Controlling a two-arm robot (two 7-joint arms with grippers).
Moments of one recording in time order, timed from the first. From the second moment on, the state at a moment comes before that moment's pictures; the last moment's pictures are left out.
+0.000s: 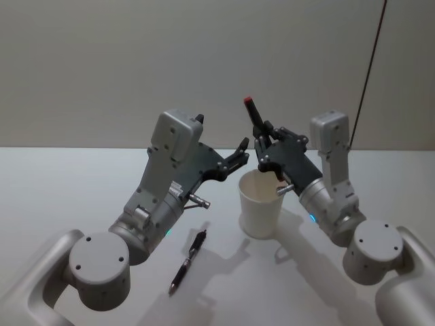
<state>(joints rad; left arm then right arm) -0.24 0.38 0.45 -1.63 -0.20 0.01 -0.01 0.48 -0.05 -0.31 -0.95 0.03 -0.34 0.26</state>
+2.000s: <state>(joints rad) -0.24 0.38 0.45 -1.63 -0.20 0.01 -0.01 0.52 -0.07 -0.32 -0.84 0.04 -0.39 0.25</state>
